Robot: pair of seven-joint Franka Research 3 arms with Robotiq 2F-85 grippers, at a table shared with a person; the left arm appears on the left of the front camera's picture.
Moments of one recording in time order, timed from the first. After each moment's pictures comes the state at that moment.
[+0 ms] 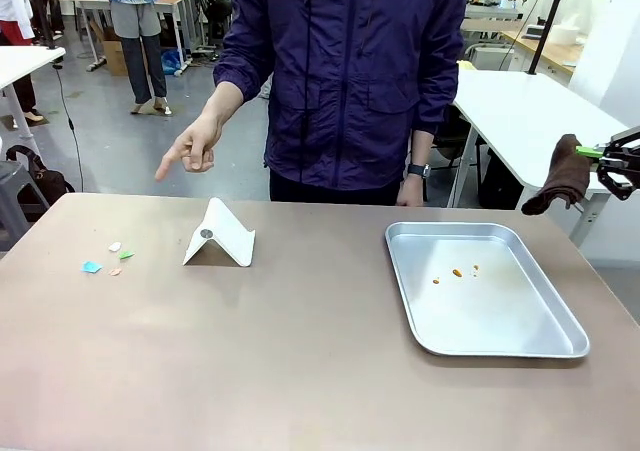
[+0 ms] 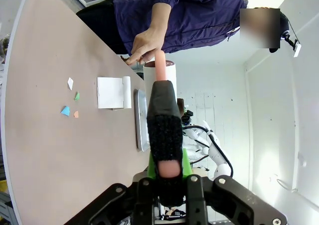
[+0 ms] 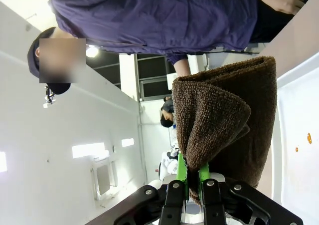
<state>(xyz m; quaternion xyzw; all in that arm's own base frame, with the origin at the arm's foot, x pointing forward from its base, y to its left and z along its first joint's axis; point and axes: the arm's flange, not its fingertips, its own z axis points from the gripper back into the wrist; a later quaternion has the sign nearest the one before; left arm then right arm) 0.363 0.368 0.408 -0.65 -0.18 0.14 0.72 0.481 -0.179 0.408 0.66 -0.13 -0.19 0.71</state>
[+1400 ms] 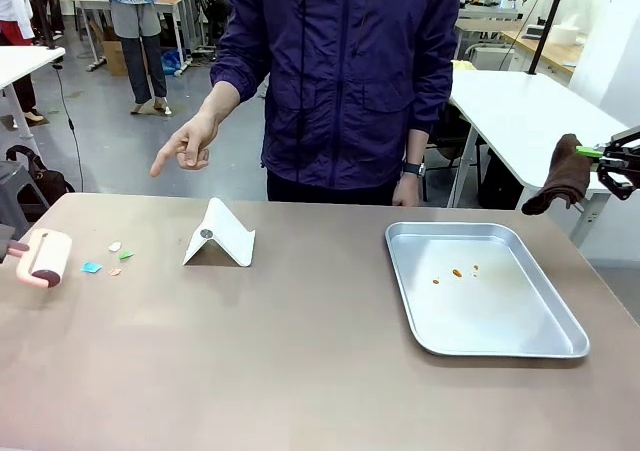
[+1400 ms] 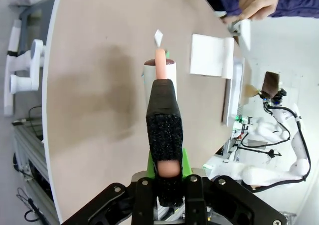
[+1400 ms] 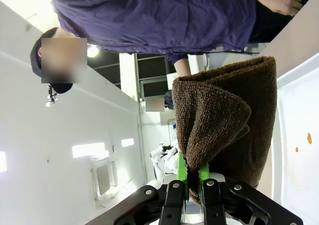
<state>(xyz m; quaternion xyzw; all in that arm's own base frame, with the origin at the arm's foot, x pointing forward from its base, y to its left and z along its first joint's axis) 0.391 0.285 0.347 -0.47 -0.08 0.11 0.87 0.481 -0.179 0.408 0.66 -0.13 -0.19 0.71</state>
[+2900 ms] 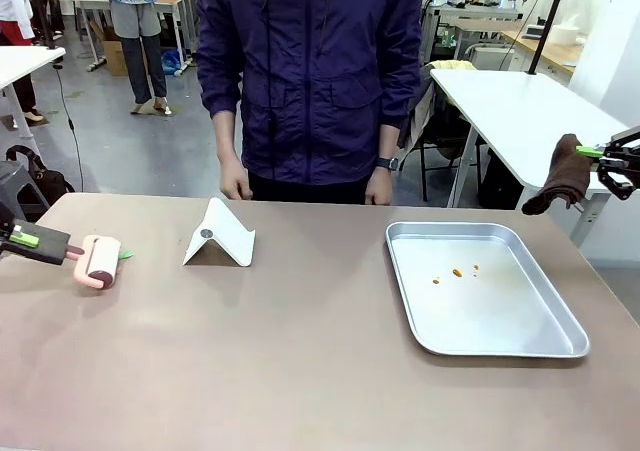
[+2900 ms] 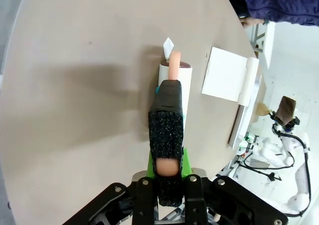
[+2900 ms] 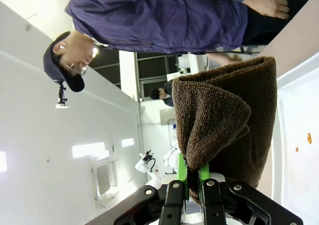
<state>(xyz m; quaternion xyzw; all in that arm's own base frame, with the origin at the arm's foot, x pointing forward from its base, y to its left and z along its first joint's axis) 0.432 0.205 0.331 -0.43 -0.04 0.17 0.88 0.481 -0.179 0.408 0.66 -0.13 -0.19 0.71</state>
